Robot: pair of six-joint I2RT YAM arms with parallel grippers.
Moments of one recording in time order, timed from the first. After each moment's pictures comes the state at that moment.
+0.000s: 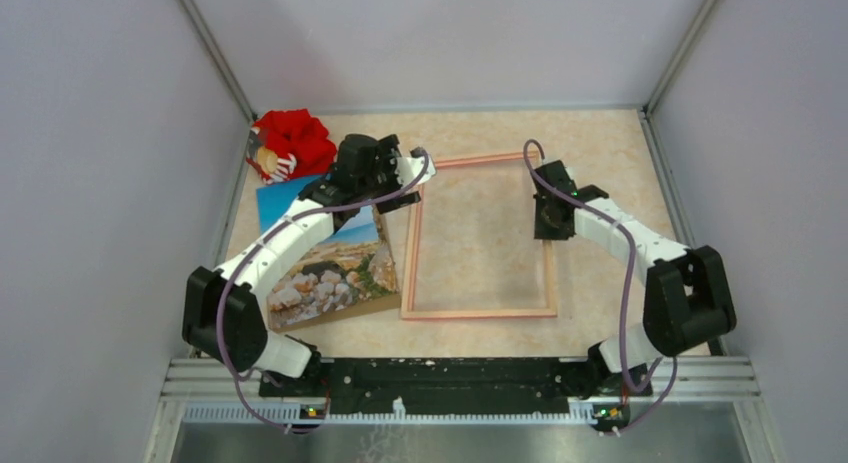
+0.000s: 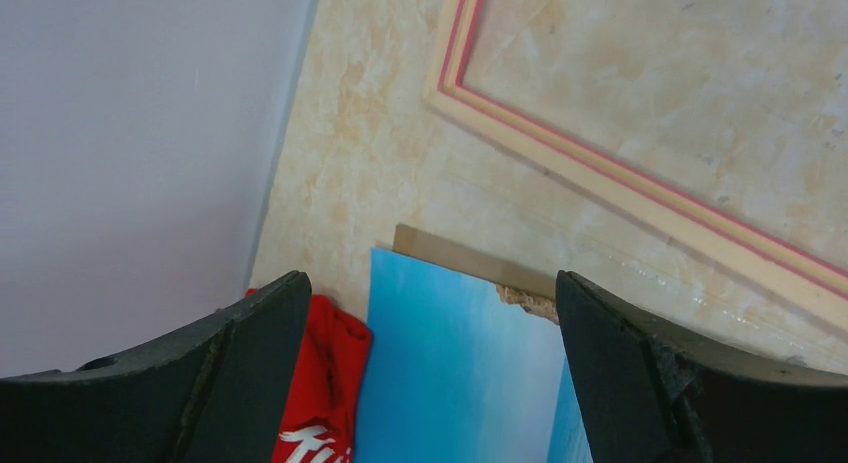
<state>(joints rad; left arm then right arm) -0.47 1.43 1.17 -0.28 0.11 0.87 0.37 1.45 1.00 -0.64 0.24 0.39</state>
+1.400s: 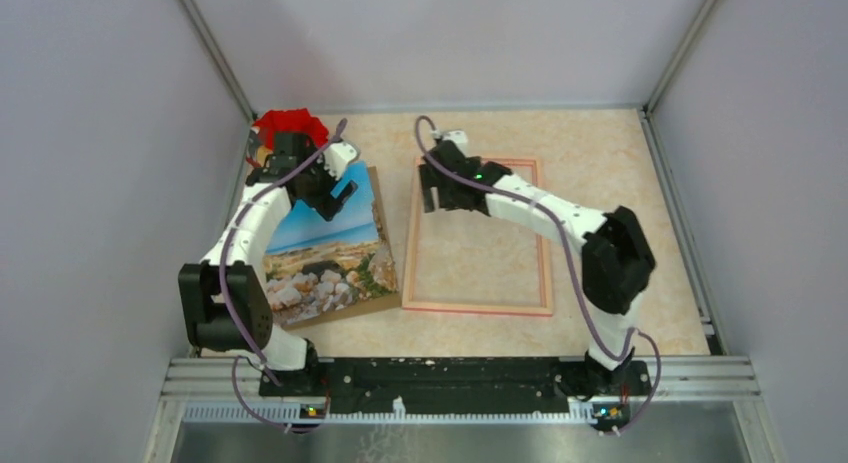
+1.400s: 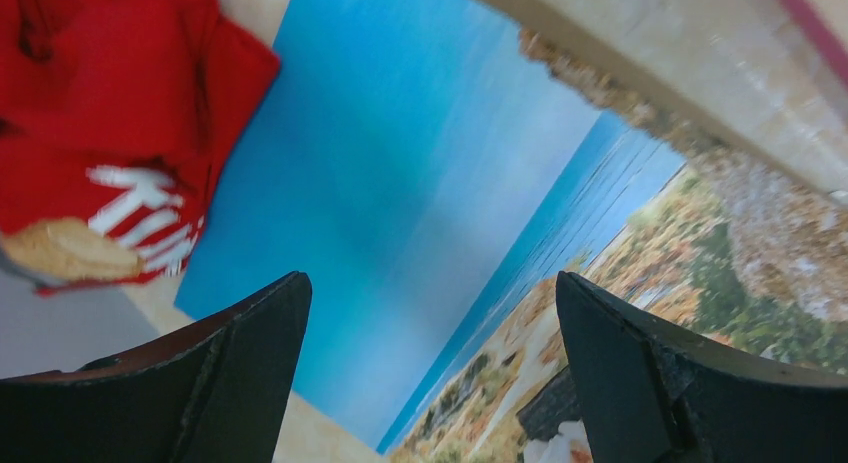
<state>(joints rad) -0.07 1.49 1.20 -0.58 0.25 0.70 0.74 1.80 1.49 -0.59 0.39 0.45</state>
